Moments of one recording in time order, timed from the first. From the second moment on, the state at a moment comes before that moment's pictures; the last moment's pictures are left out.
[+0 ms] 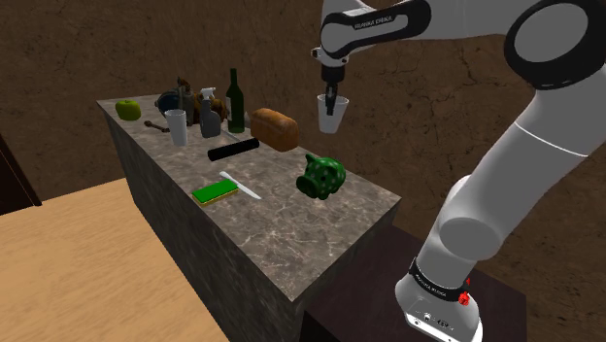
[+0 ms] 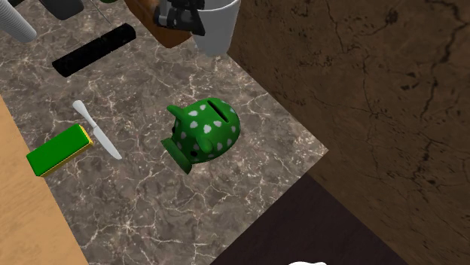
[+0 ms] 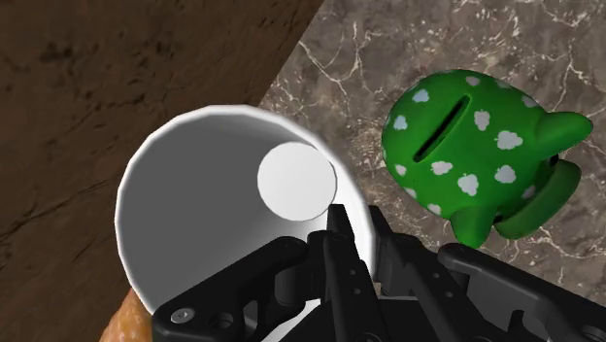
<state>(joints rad) 0.03 -0.20 -0.24 -1.99 -0.26 1.88 -0.62</state>
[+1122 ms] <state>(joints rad) 0.04 0.58 -0.20 -0.95 -0.10 1.59 -0.60</state>
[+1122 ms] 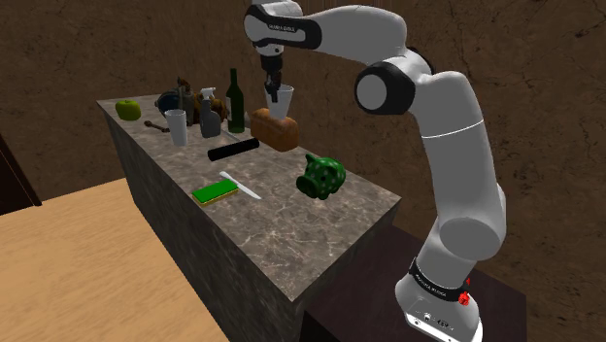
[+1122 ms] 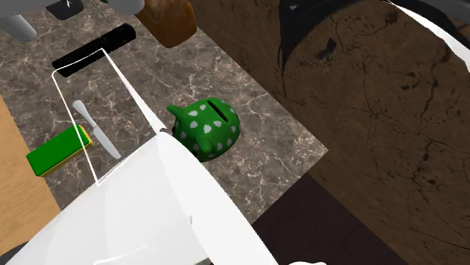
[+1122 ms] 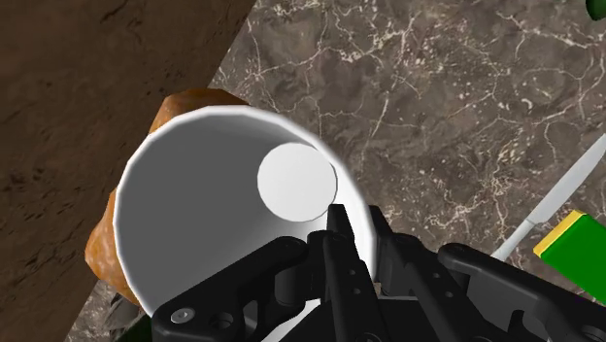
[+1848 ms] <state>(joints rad) 0.05 0.64 -0.19 -0.98 -0.10 1.68 -0.58</state>
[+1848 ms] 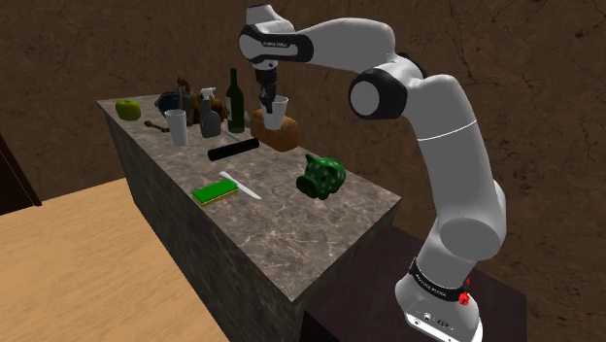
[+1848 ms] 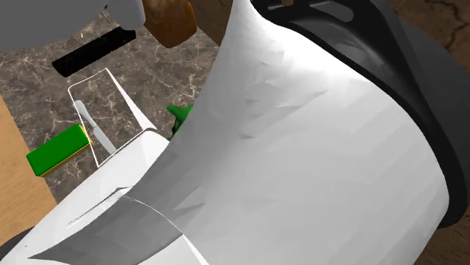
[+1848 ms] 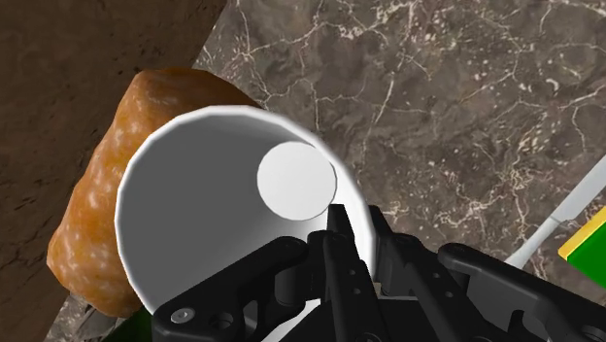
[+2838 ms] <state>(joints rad) 0.06 0.62 -0.19 -1.22 -0.11 1.89 -0.54</state>
